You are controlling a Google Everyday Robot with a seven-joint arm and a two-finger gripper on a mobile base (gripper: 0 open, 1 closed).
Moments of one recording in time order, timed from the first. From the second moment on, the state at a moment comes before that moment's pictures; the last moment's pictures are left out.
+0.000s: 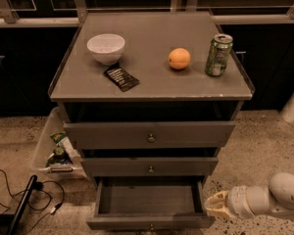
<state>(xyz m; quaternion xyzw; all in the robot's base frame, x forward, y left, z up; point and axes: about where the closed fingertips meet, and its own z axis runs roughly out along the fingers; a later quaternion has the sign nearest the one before) 0.405 -0.244 0.466 -0.51 0.77 0.25 0.29</state>
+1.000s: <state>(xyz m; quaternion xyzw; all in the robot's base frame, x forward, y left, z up) 0.408 -0.231 0.397 -0.51 0.78 0.26 0.26</state>
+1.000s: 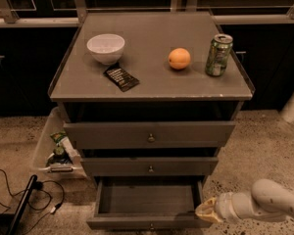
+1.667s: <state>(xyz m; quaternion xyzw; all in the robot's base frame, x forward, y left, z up) 0.410 -0.227 0.279 -0.51 0.78 0.25 0.27</state>
